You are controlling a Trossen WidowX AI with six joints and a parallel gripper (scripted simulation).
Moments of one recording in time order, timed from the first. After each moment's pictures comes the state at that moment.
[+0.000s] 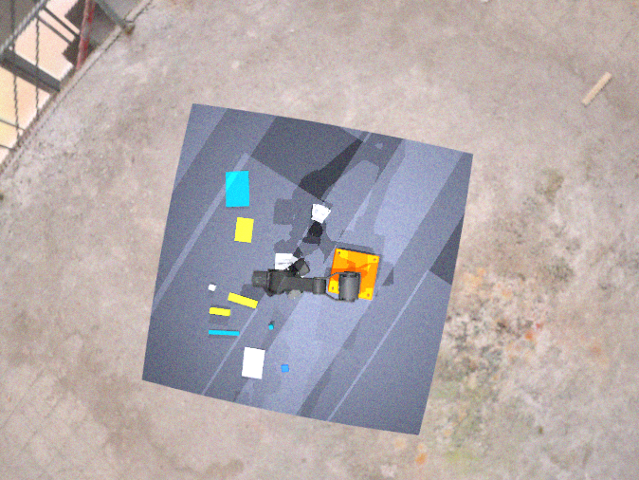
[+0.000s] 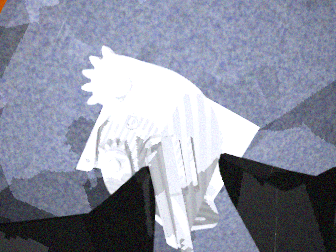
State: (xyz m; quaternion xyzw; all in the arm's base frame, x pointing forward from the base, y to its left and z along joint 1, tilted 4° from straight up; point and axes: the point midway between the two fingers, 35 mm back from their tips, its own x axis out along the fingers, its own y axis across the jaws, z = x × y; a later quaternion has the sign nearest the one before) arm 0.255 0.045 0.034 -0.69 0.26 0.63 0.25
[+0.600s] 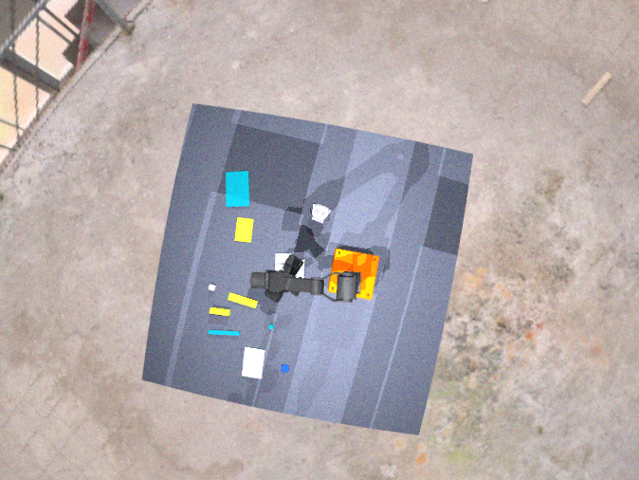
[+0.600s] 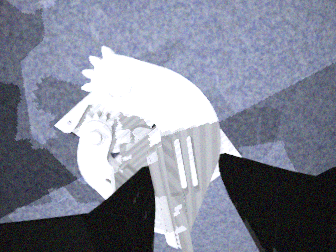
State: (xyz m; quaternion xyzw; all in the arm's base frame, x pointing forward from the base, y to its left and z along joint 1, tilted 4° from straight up) arm 0.260 0.050 0.033 -0.72 0.12 0.67 0.10
